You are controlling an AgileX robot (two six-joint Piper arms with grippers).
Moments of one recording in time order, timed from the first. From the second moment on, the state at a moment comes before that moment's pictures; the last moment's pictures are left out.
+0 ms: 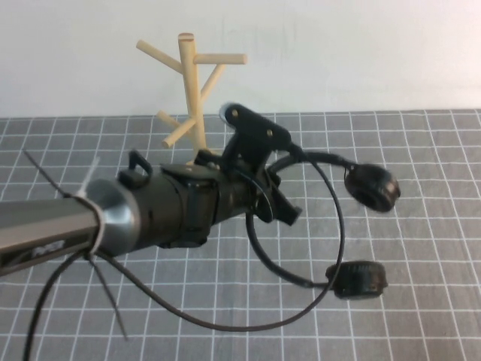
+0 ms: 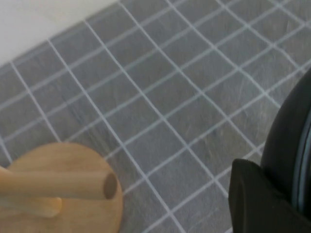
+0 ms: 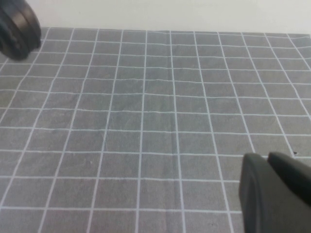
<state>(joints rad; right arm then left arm) -0.02 -0.02 0.03 0.00 0.33 -0.03 -0.74 1.82 -1.11 -1.75 -0.15 1.85</state>
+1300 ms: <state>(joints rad) -0.02 -0.02 0.03 0.01 0.33 -0.03 -0.69 1.92 -1.11 -1.74 -0.21 1.81</state>
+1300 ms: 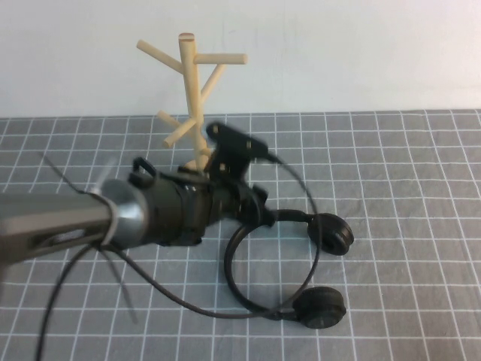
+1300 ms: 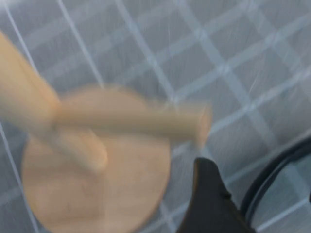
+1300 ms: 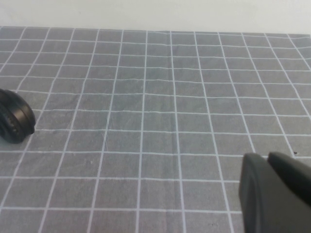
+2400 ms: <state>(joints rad) -0.02 -0.02 0.03 0.00 0.33 -0.03 -0.88 0.94 -0.72 -1.75 -0.48 1.73</state>
